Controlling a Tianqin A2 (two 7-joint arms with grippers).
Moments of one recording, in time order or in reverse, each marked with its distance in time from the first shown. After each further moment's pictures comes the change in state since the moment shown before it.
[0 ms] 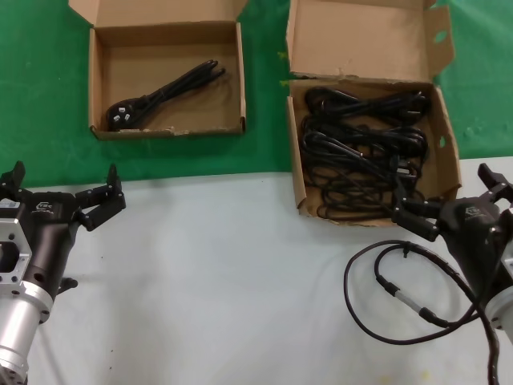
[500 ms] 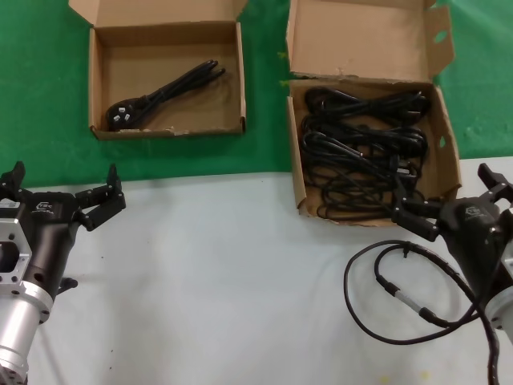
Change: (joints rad) left arm 0.000 0.000 0.000 0.000 0.000 0.000 0.000; right arm 0.000 0.000 0.000 0.000 0.000 0.000 0.000
